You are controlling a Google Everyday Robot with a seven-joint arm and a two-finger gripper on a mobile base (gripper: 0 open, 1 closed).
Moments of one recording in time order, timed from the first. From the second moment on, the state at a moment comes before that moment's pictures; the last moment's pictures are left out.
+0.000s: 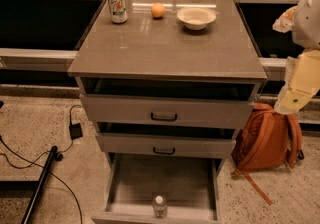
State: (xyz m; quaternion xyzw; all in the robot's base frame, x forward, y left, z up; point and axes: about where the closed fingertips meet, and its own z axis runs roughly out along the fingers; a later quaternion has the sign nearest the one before) arm 0.438 -0.217 0.976 -0.60 0.78 -0.03 0.16
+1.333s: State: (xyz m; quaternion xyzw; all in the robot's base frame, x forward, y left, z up) arm 0.397 -0.261 0.852 -0.51 0.82 0.08 0.25
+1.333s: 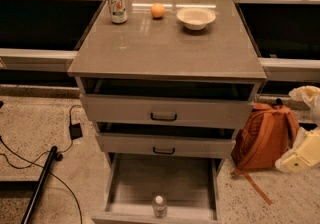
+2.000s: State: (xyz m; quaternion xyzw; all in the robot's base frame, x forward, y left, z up) arm 0.402 -0.251 0.830 -0.52 0.81 0.11 0.26
